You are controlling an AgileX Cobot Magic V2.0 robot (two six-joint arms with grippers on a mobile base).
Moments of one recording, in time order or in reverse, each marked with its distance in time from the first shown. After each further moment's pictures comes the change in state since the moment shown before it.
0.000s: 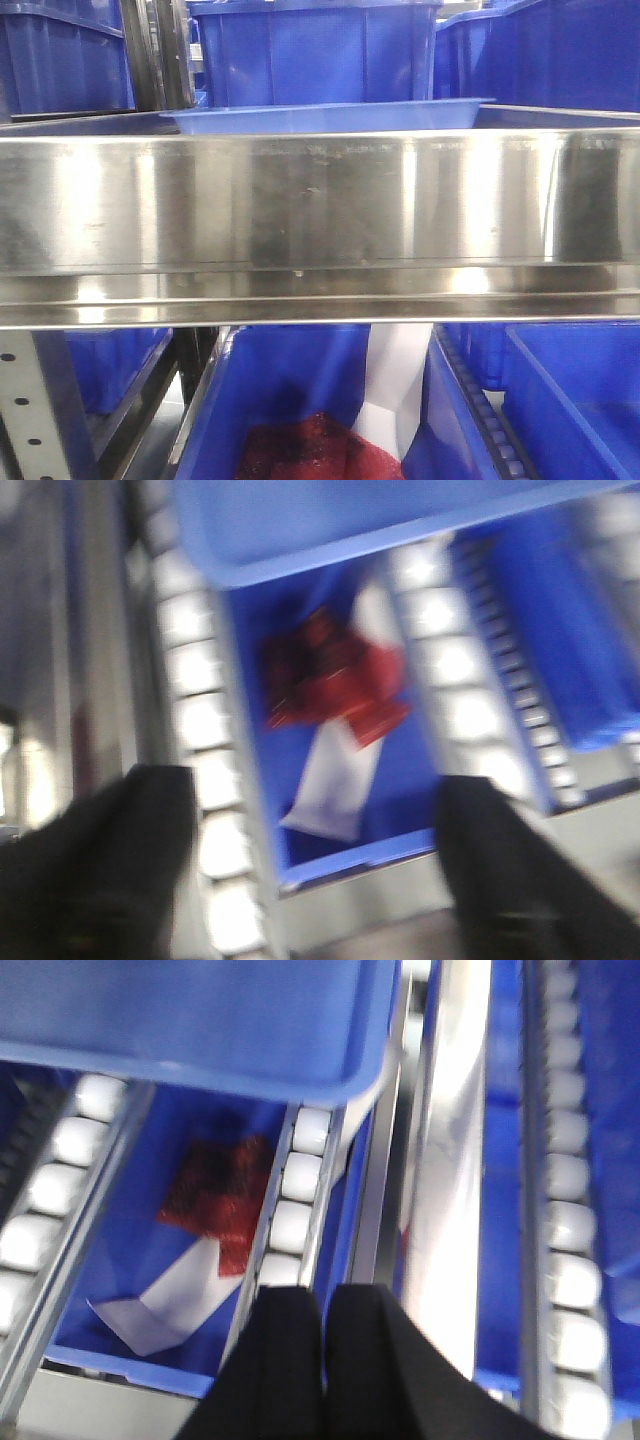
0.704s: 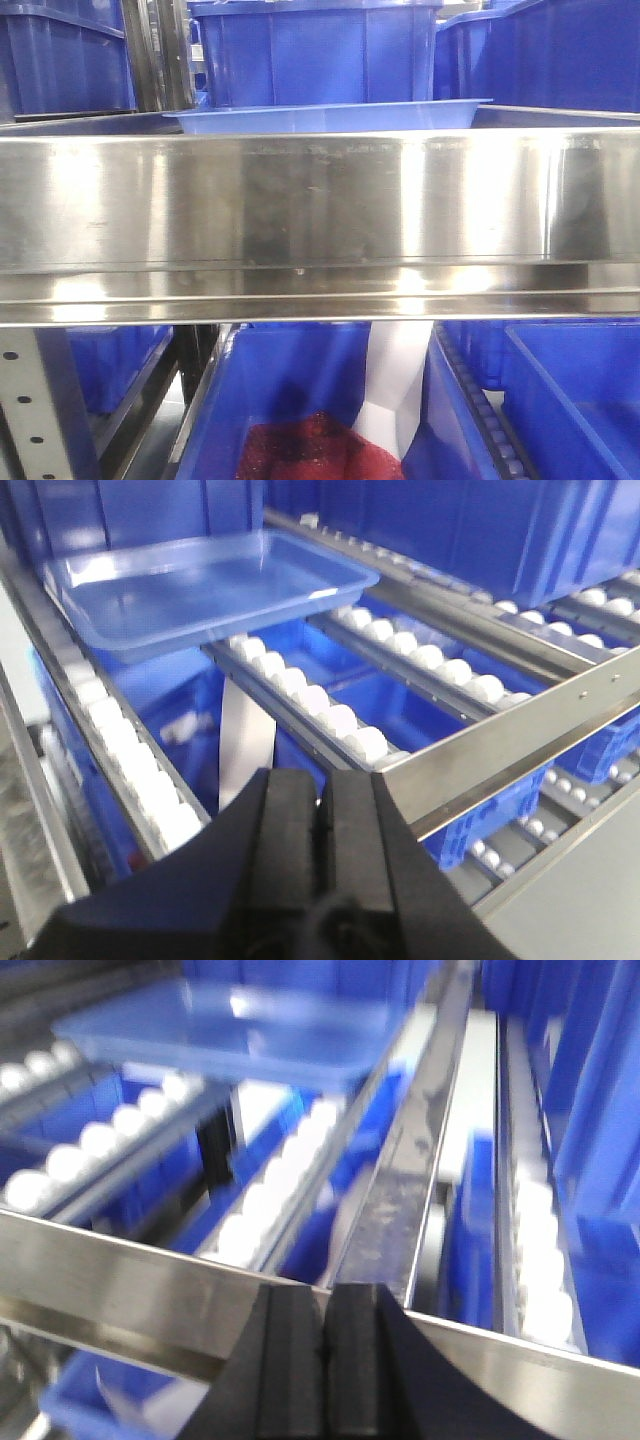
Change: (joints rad) left arm -0.142 -0.944 0.860 0.036 -0.502 0.026; right arm 0.000 -0.989 0.915 0.000 -0.441 -0.054
